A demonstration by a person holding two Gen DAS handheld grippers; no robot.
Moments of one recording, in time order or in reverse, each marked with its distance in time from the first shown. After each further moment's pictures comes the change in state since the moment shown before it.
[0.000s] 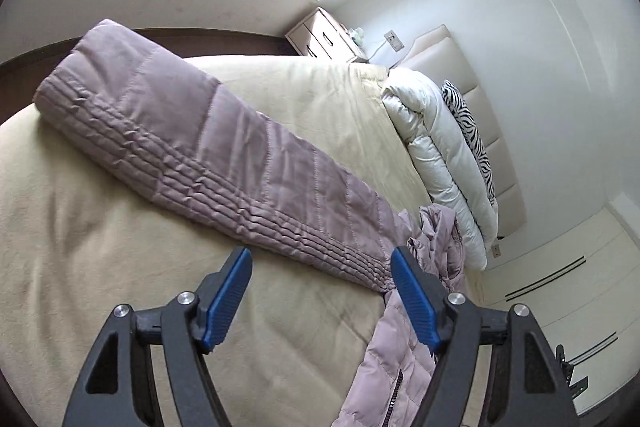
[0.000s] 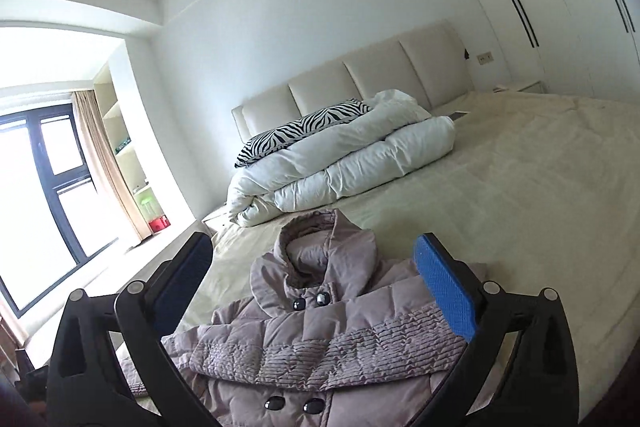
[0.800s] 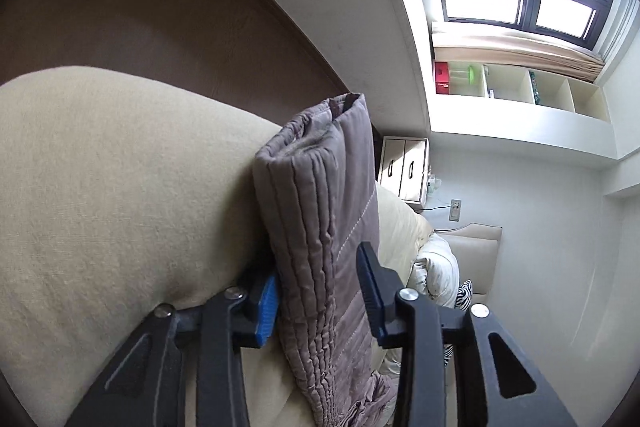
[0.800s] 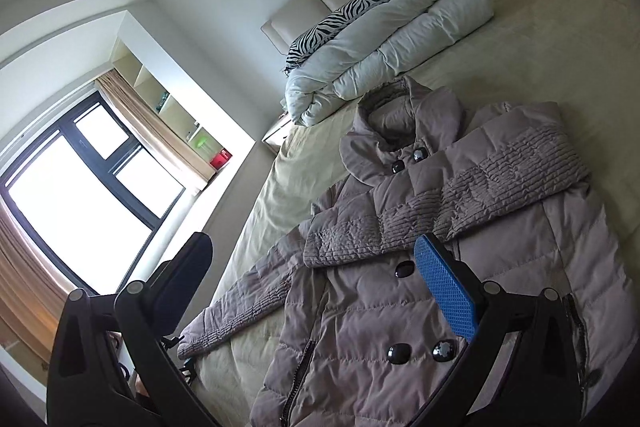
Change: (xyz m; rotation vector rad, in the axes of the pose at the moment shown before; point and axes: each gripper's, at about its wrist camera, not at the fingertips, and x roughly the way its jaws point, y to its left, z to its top) left arm 0.009 0.138 0.048 -0.750 -0.258 0.001; right arm -0.024 0.076 -0.064 0.230 0.368 0.198
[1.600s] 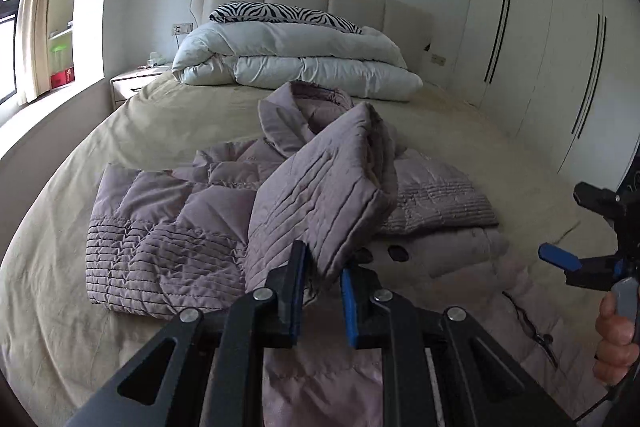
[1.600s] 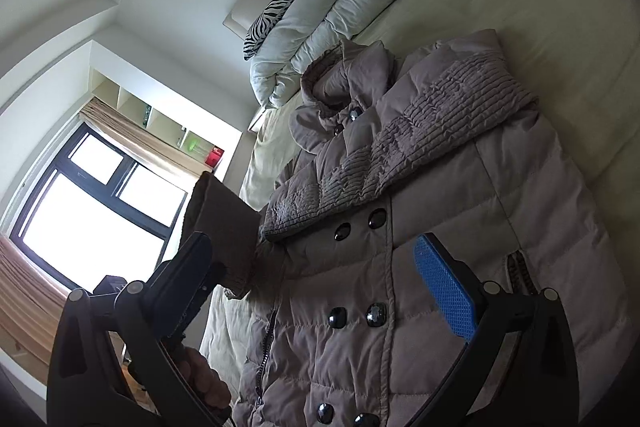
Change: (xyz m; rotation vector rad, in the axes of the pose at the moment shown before) left arm -0.008 -0.089 -0.485 1.789 0.439 -0.137; right arm -0.020 -0.124 -0.014 0.219 0.108 0.028
